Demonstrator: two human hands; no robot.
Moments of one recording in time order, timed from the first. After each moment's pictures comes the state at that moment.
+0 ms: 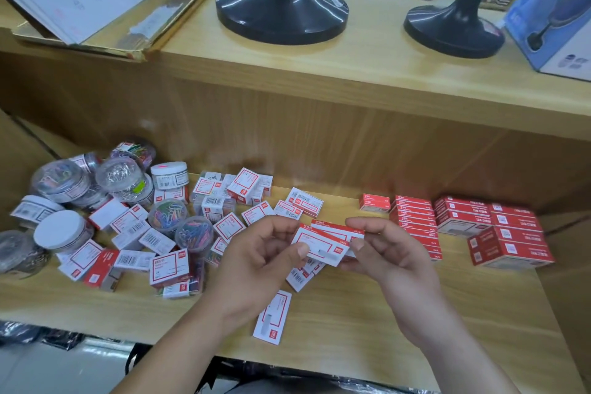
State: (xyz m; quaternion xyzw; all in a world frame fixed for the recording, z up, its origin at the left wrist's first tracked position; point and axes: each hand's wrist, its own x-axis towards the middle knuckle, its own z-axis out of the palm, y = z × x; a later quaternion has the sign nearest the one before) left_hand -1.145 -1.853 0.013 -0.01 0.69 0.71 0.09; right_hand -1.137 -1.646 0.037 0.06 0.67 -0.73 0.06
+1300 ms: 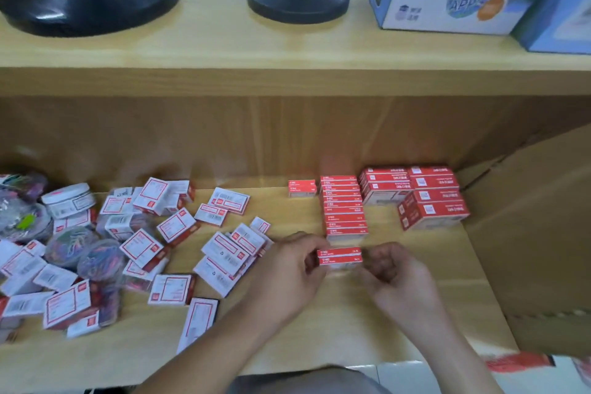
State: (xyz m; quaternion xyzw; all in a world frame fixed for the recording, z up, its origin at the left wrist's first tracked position) left_hand -1.158 -1.712 -0.040 0.19 0.87 0.45 0.07; right_hand -1.101 -1.516 -0.037 0.20 0.85 -0.49 -0.02
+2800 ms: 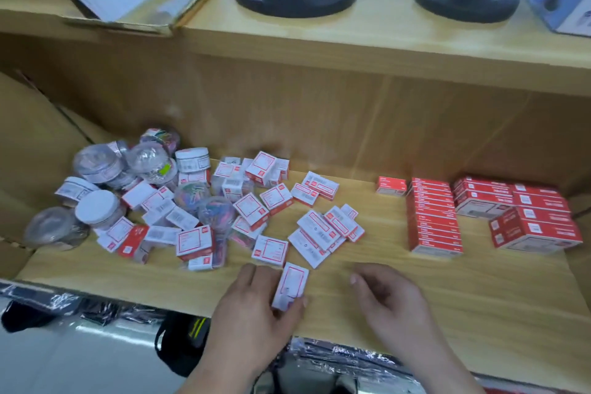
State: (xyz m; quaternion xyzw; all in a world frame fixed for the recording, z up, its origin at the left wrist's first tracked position) left_hand -1.060 -1.874 -0.051 0.02 0.95 0.29 -0.06; right_hand -1.081 -1.643 -0.049 0.05 0.85 -0.53 0.04
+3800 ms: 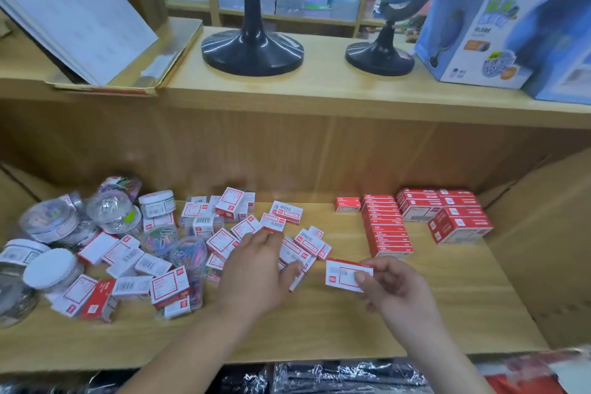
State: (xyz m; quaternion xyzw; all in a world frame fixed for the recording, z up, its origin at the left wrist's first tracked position) left_hand -1.154 -1.858 -0.014 0.16 0.96 0.20 -0.03; right_hand -1.074 -1.638 0.012 0.19 0.75 -0.63 -0.04
